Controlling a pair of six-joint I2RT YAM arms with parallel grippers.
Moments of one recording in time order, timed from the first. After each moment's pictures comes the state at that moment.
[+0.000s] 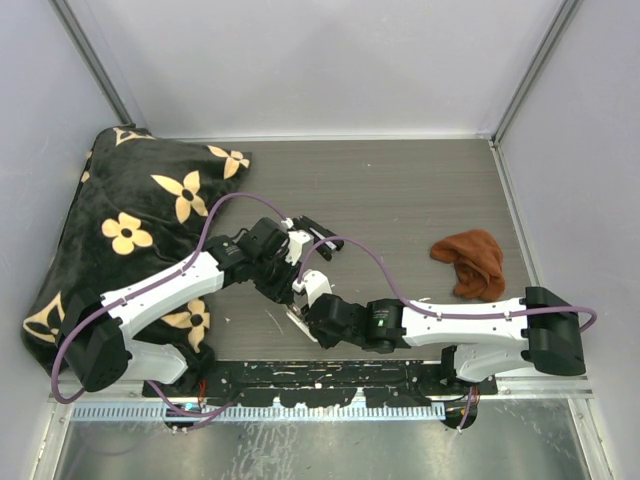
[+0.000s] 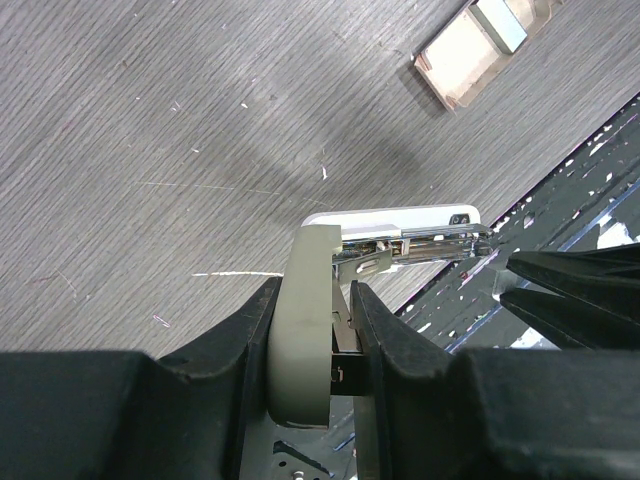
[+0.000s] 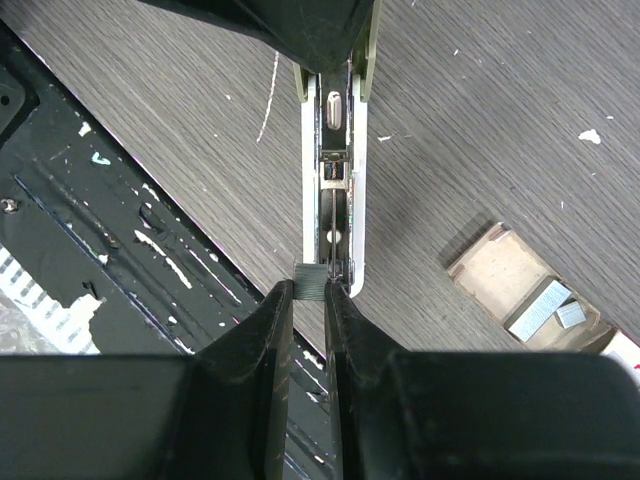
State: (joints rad) left arm -0.79 1.33 0.98 -0.71 0.21 -0.17; right arm 1.37 1.28 0.80 -0.35 0.29 0.52
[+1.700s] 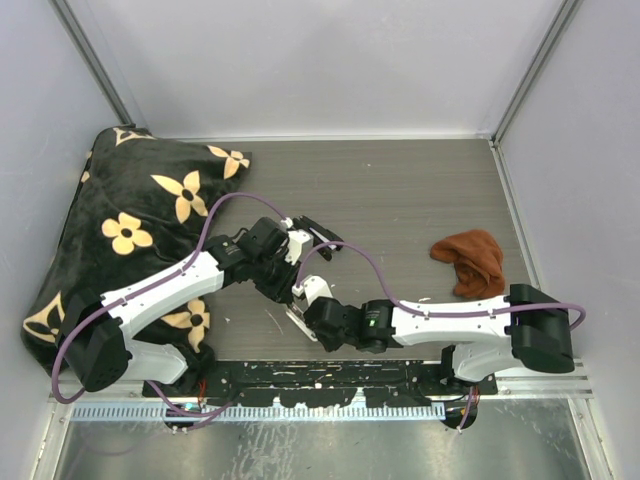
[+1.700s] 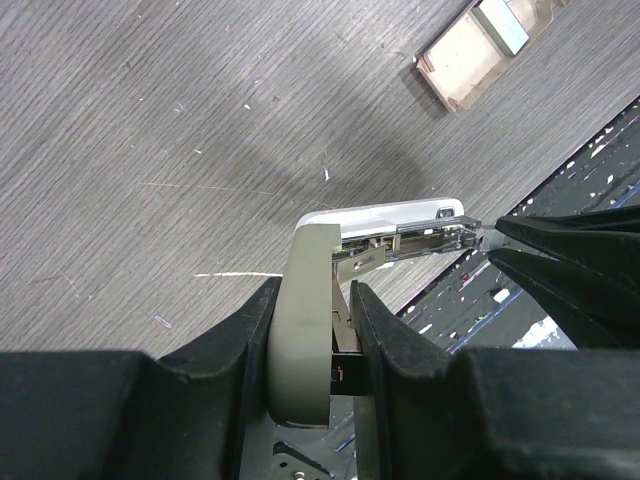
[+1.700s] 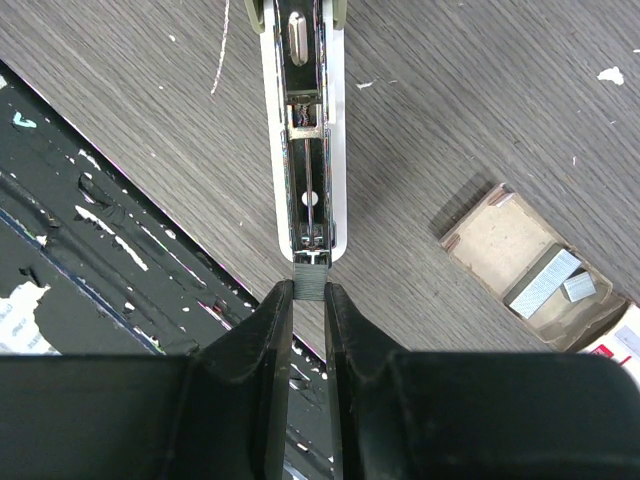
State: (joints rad) left arm -0.79 1.33 0.98 -0.71 0.21 -0.17; right arm 1.35 1.34 0.78 -0.39 0.28 0.53
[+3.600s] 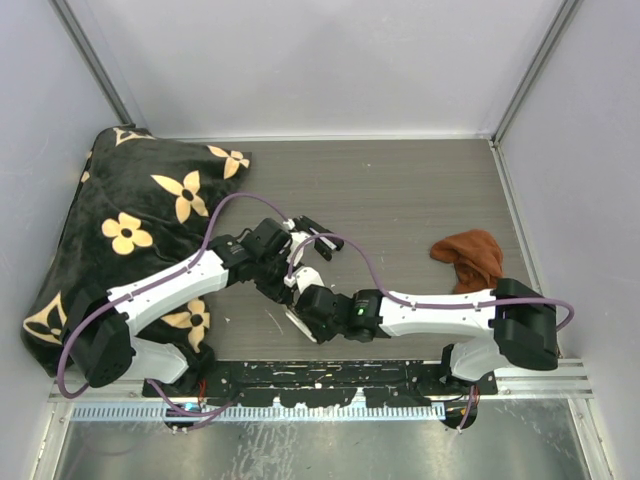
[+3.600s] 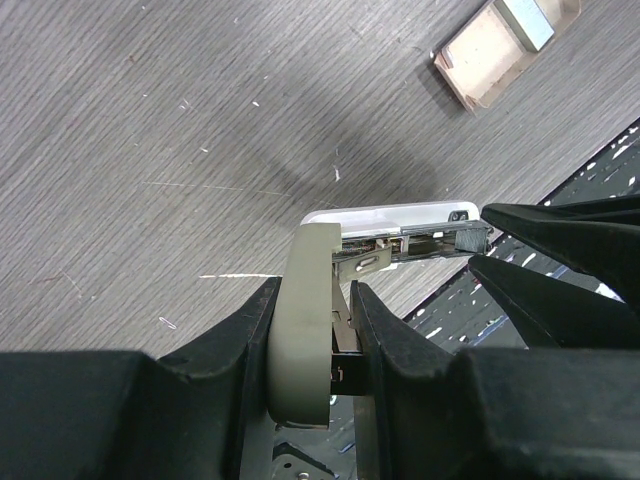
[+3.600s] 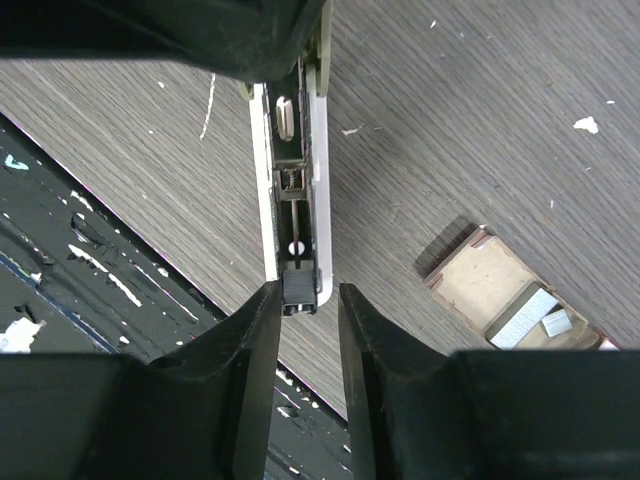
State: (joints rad) left arm -0.79 1.35 0.98 -0.70 0.19 -0.17; right arm 1.29 1.43 0.86 -0.40 0.24 0.48
